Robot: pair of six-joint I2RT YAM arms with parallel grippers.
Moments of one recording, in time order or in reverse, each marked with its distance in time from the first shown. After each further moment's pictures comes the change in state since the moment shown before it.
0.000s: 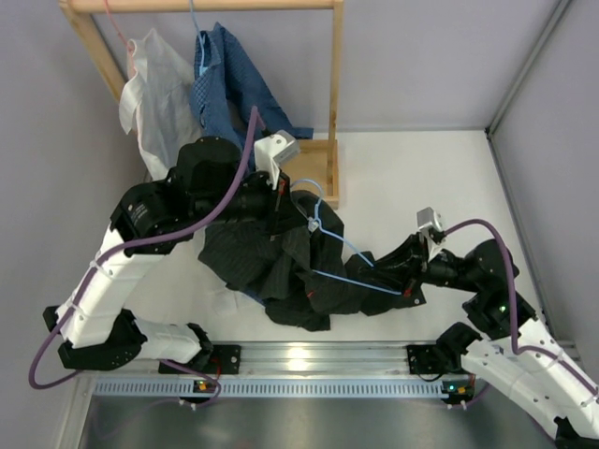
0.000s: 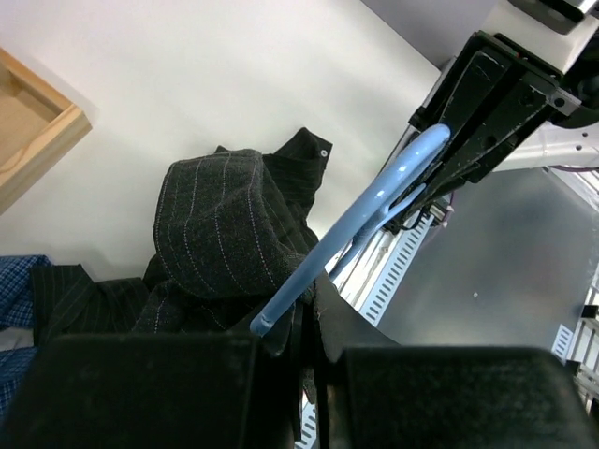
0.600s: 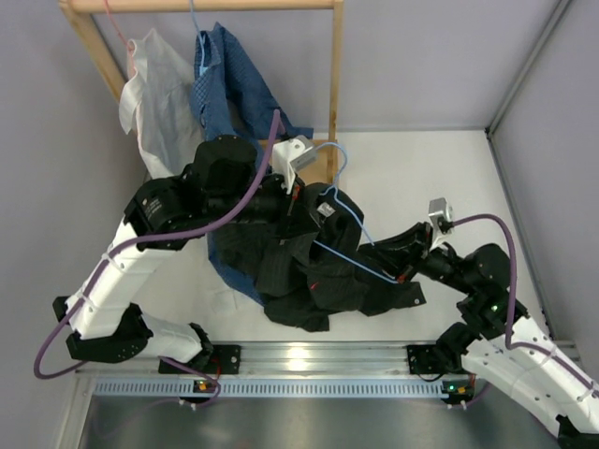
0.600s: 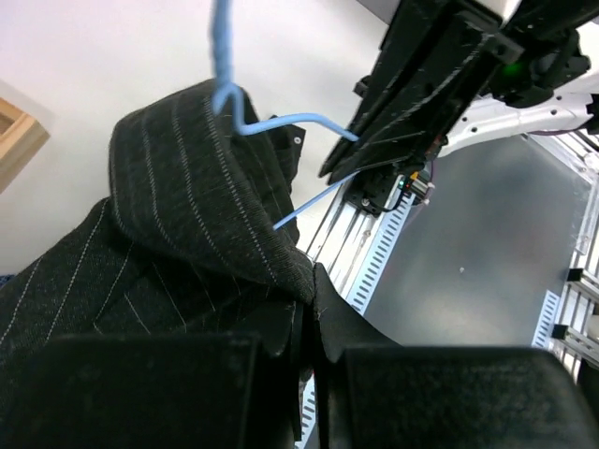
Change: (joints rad) left arm -0.043 0.055 0.048 -0.018 0.061 0.027; right arm 0.032 0.016 -0.060 0.174 0.259 0.080
